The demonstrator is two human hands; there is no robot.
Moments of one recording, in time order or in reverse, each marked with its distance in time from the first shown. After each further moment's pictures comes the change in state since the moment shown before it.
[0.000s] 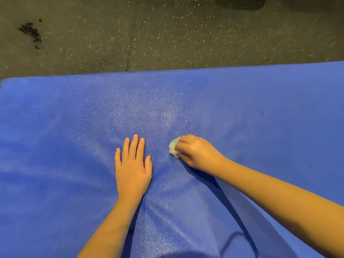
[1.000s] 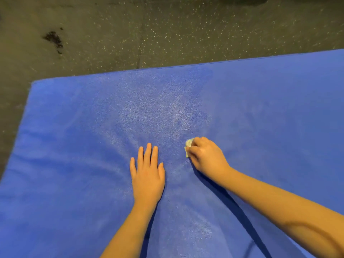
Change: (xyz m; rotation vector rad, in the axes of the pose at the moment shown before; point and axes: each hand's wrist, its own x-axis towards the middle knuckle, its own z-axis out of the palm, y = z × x) left_hand -0.060 0.004 -0.011 0.013 -0.147 -0.020; right_hand -0.040 -0.040 0.025 -0.062 0.297 0.124
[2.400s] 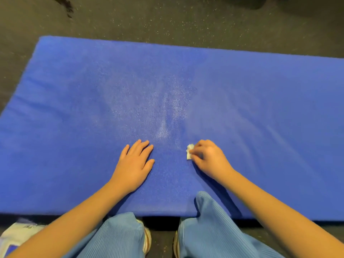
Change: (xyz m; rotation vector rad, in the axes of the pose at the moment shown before) left_hand -0.108 -0.010 -0.036 -0.113 -0.298 0.190; right_hand -0.122 -0.043 -0.052 0.135 -0.248 0.245
